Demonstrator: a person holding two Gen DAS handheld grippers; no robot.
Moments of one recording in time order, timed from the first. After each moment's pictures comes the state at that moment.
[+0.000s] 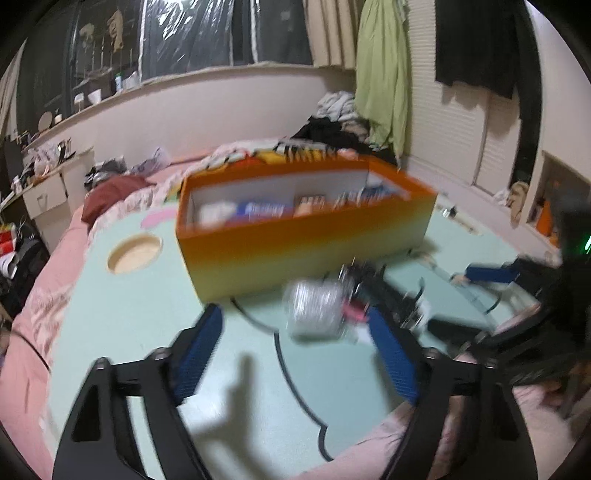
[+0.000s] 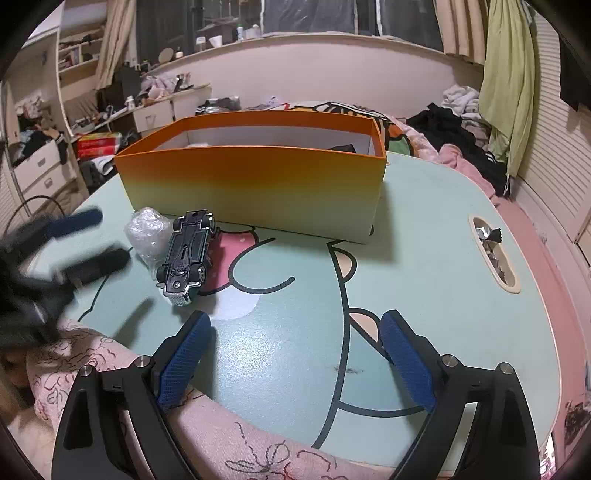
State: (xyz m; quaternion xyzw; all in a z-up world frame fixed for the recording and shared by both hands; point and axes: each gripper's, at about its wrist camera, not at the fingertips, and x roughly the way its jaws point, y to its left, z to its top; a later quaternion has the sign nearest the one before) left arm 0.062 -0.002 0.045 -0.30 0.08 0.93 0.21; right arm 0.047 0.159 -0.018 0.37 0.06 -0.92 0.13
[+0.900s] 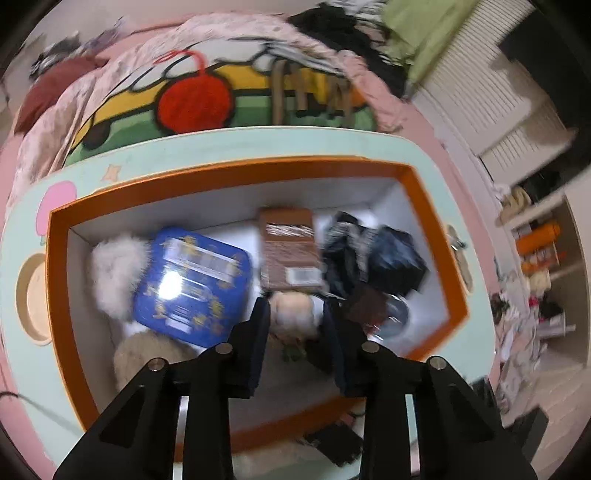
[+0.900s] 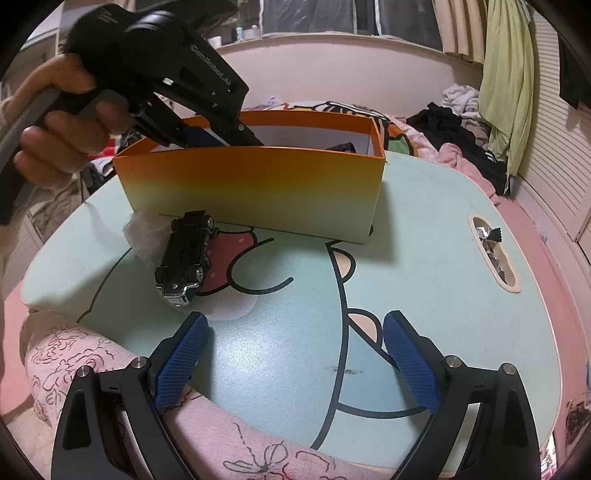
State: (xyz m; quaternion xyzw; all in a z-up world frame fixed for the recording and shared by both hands) left arm -0.119 0.066 0.042 -0.59 0.01 0.77 0.24; right arm 0.048 0.161 -0.019 0.37 0.06 -0.92 0.14
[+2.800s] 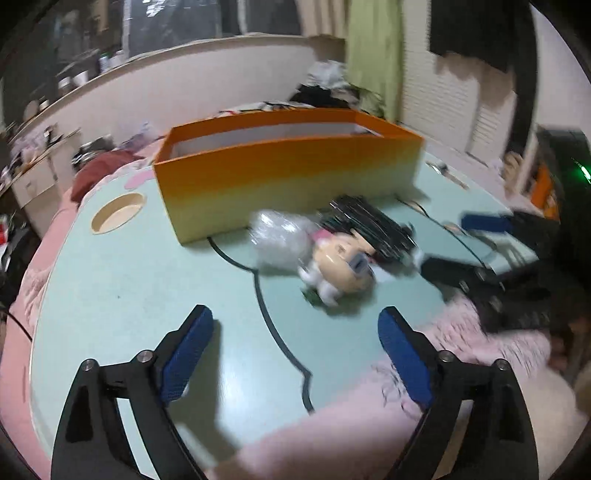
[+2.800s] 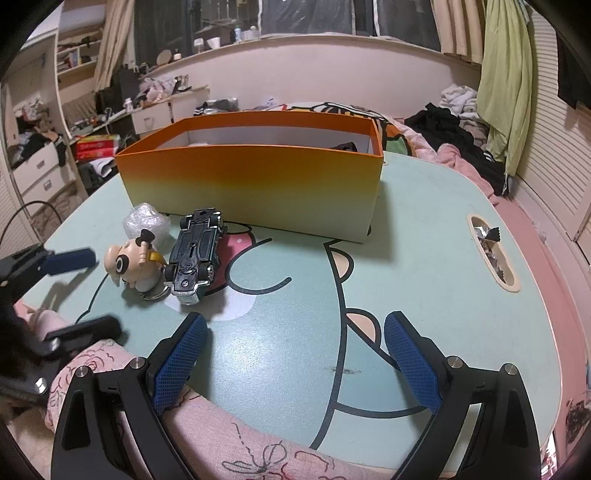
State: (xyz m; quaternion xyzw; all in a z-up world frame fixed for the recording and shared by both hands) left arm 0.063 -0.005 0.004 -0.35 0.10 0.90 0.24; right arm 0.052 0.161 -0.018 0.37 0.06 -0.92 0.13
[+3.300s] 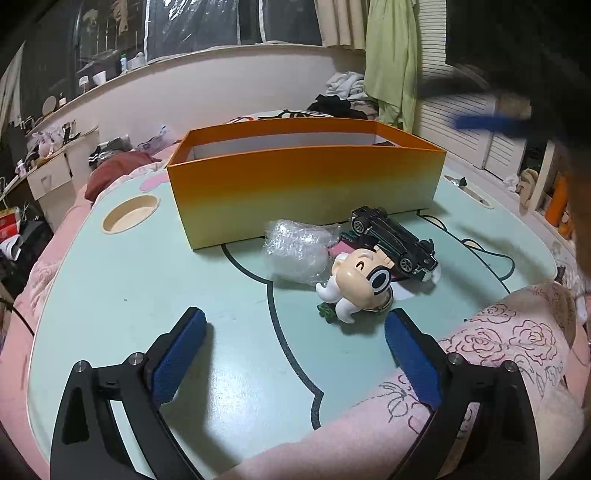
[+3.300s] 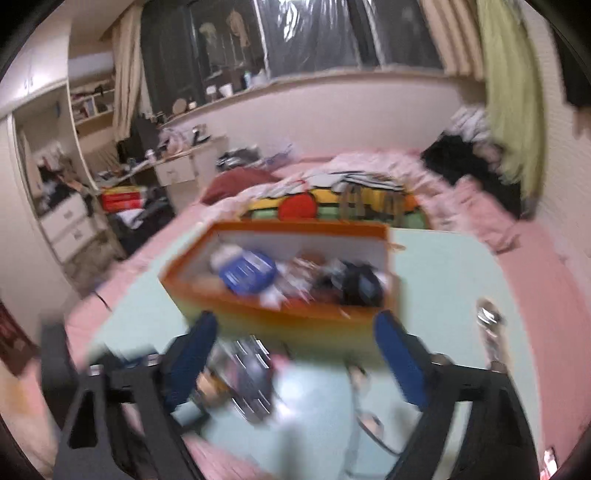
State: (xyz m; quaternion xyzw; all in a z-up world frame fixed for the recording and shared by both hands) left arm 0.062 -0.007 0.001 -0.33 0.10 0.91 0.24; right arm -0.025 0.139 0.085 0.37 -0.04 -0.90 0.22
